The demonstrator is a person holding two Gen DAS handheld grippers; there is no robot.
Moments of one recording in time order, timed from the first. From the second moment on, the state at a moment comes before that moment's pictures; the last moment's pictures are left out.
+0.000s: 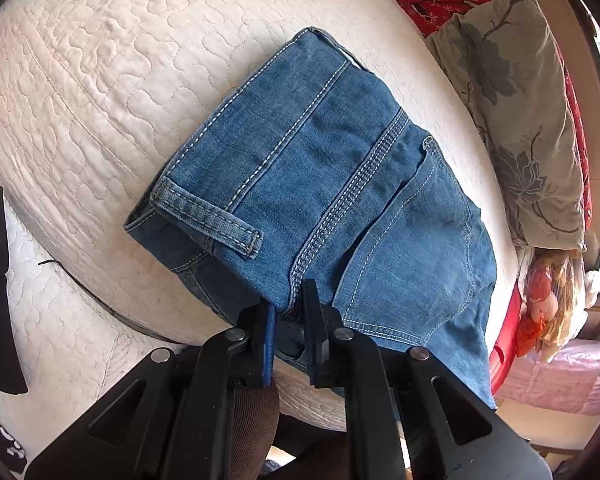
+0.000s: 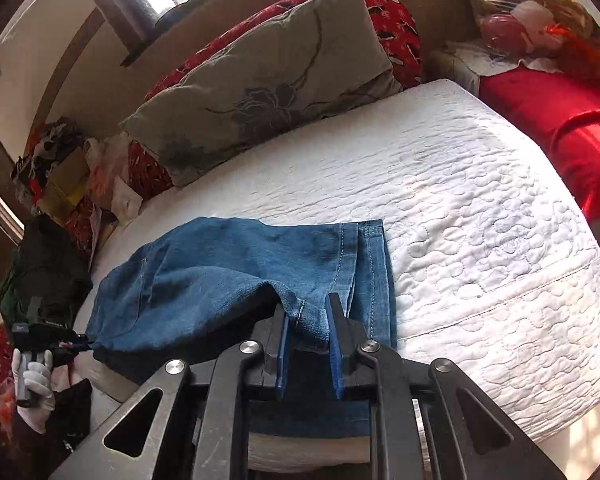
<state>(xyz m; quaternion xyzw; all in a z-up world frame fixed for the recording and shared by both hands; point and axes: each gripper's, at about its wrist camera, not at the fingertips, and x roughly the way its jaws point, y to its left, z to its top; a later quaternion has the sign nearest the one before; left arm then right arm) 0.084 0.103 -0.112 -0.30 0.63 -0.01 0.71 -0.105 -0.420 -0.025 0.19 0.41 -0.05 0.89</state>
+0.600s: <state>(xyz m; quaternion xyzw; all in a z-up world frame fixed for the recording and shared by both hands) 0.083 0.108 -0.132 -0.30 0.66 -0.01 0.69 -0.158 -0.451 -0.125 0.60 0.36 -0.06 0.71</state>
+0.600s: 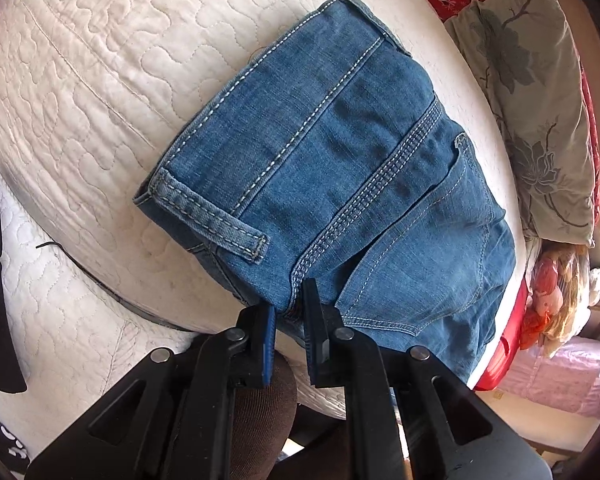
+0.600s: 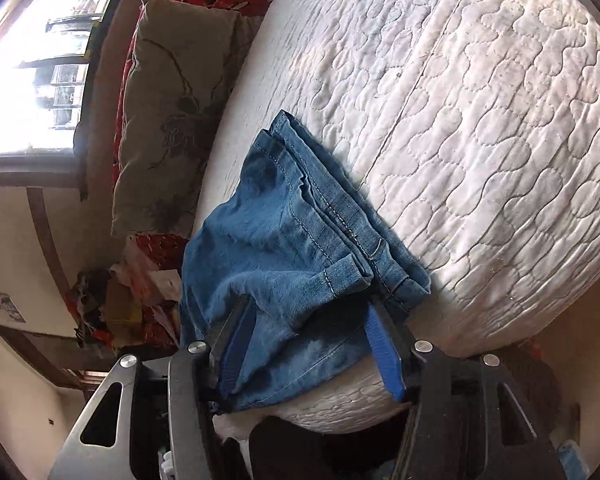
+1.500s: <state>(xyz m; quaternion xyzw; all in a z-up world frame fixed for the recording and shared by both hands) 0.077 0.161 -0.074 -0.29 0.59 -0.10 0.75 -0.160 -0.486 -0.082 0.48 0.37 -0.12 0.79</state>
